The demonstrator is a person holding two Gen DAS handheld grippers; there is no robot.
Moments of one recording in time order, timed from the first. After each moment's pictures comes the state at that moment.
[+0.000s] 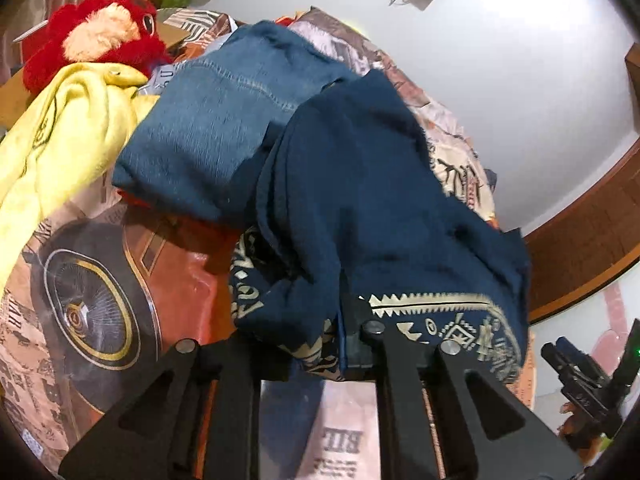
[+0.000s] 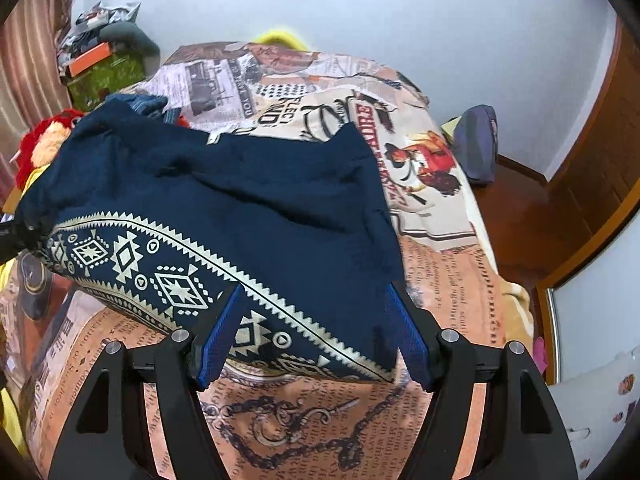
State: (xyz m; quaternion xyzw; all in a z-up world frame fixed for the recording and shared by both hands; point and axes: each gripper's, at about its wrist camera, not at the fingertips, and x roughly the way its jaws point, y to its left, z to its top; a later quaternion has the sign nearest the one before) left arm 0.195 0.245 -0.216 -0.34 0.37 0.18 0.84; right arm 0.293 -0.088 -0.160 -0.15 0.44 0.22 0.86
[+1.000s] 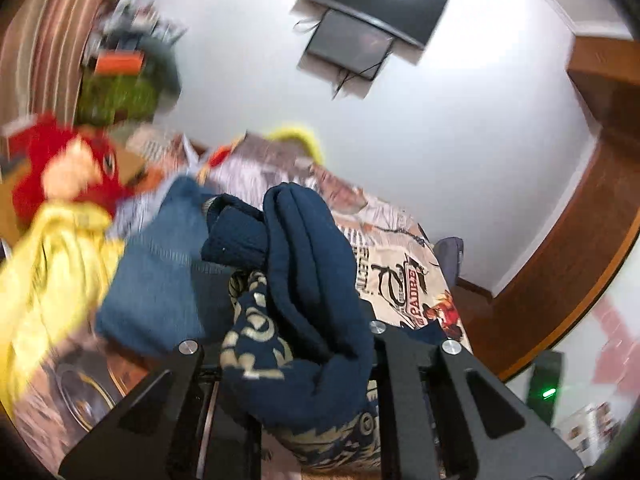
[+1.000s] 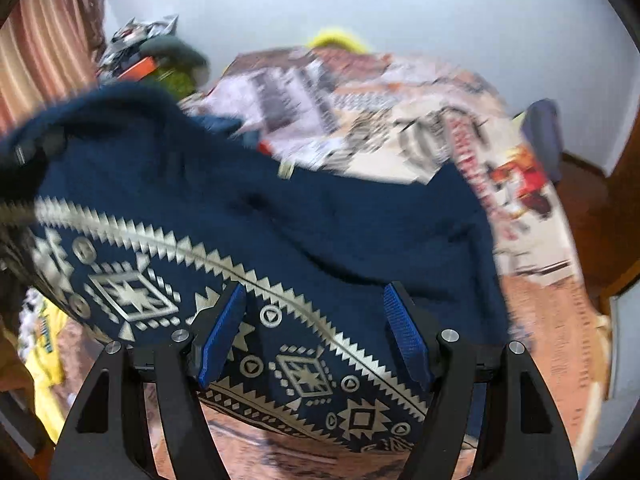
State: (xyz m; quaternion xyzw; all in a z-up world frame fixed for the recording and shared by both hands) left arm 0.230 0.204 -0.083 -0.24 0.21 0.18 0.93; right arm 0.303 -0.003 -0.164 -0.07 0.47 0.32 0.82
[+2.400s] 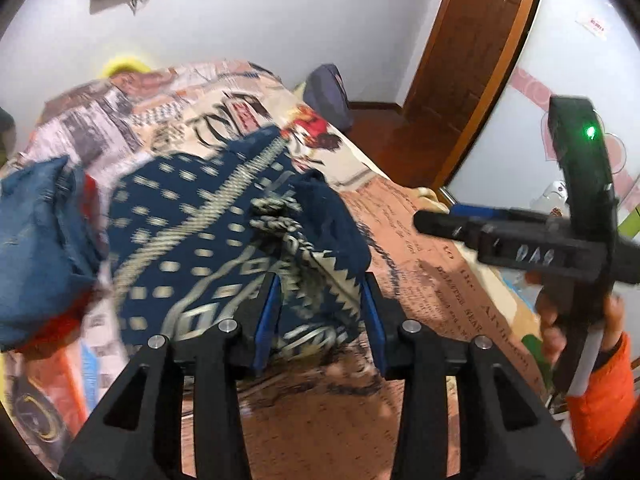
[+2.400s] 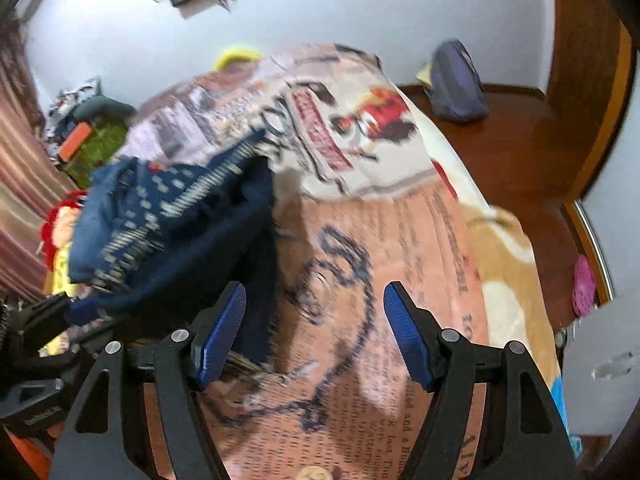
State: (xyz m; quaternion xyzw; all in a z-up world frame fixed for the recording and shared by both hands) left arm 0.279 0.006 -0.145 -0.07 0.42 -0.08 0.90; right arm 0.297 -0.199 -0.140 0.03 0.48 0.21 0.85
